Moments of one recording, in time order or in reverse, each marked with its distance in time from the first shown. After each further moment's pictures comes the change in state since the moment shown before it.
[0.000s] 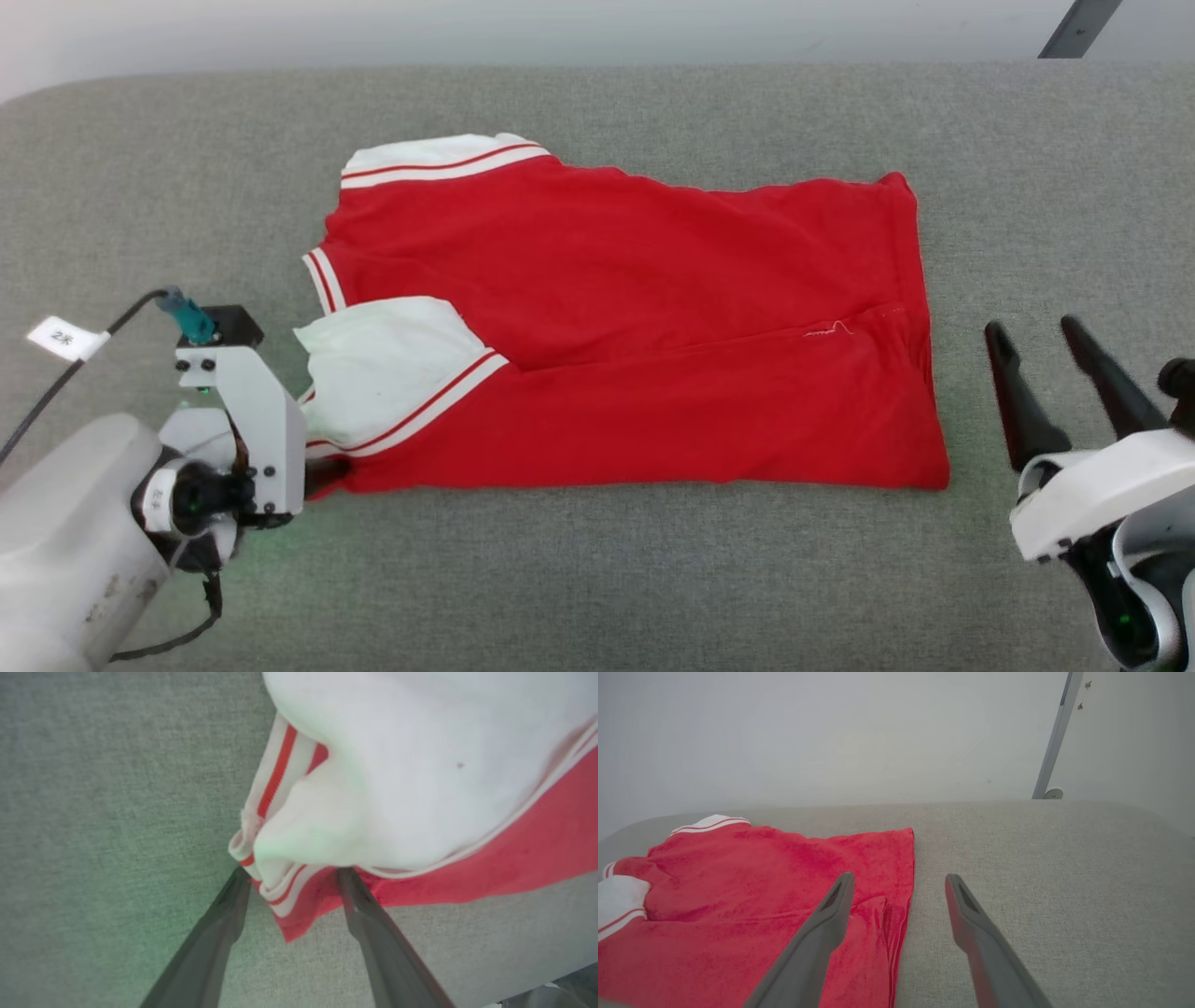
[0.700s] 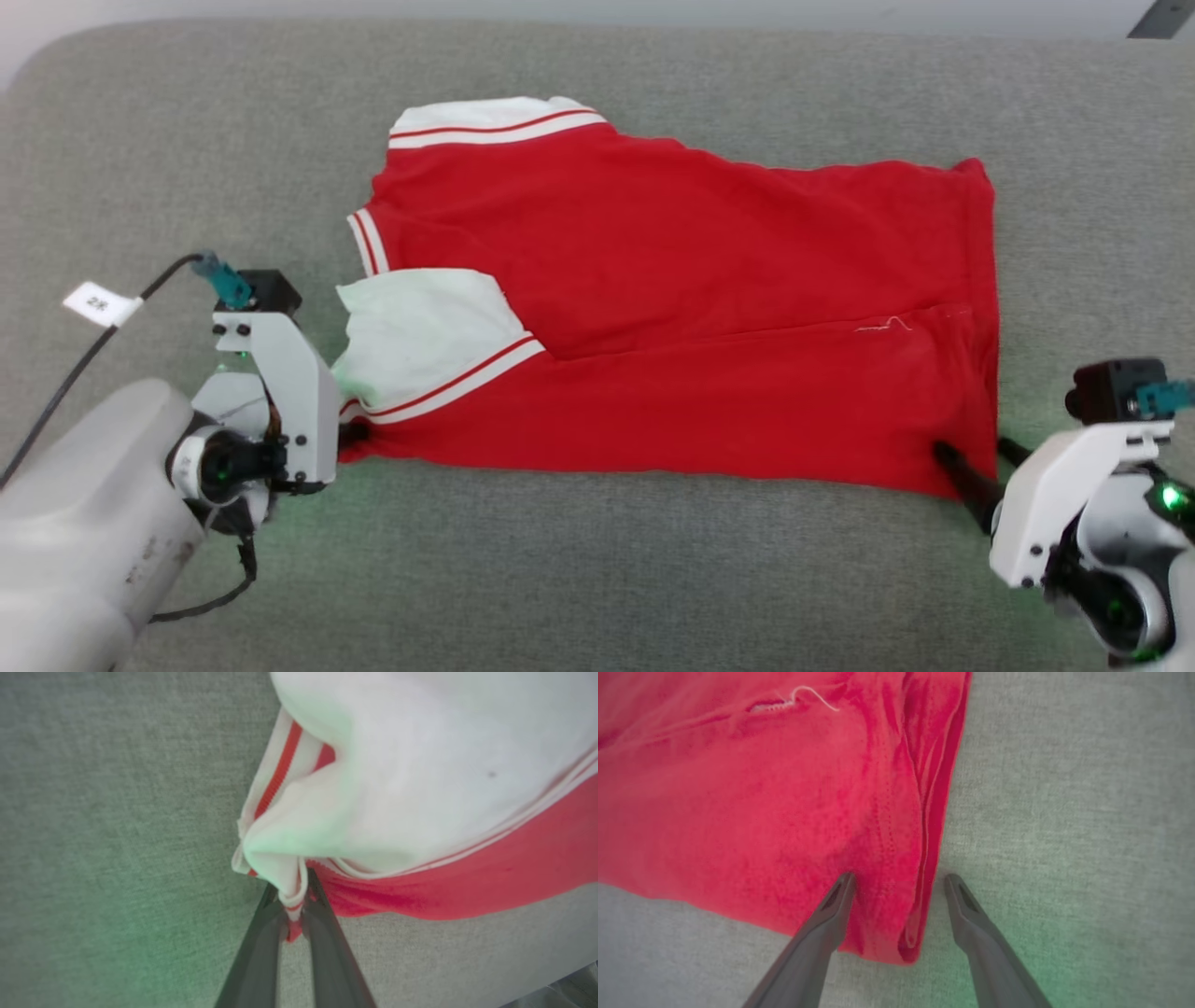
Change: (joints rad) left arm -0.068 -0.083 -0.005 0.082 0.008 -0.087 -0.016; right arm -0.028 -0.004 0.000 0.130 0.046 0.000 0.515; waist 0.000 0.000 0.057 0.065
